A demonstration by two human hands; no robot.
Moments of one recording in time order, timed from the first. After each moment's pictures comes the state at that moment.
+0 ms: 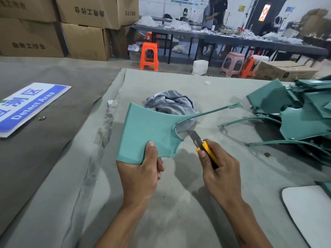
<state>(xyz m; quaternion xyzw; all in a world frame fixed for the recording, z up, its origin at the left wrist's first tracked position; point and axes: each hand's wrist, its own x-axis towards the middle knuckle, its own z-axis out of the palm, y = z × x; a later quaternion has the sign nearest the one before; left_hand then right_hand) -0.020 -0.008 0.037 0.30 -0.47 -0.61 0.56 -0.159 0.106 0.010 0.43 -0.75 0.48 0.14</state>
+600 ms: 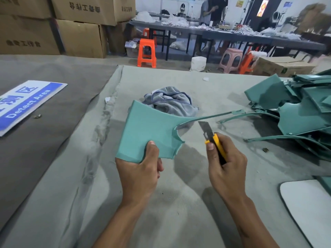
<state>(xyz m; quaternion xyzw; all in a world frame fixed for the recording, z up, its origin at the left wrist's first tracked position) -0.018 -0.006 0.036 0.30 -0.49 -0.60 0.55 -0.161 0.110 0.016 0.39 -0.74 0.52 0.18</state>
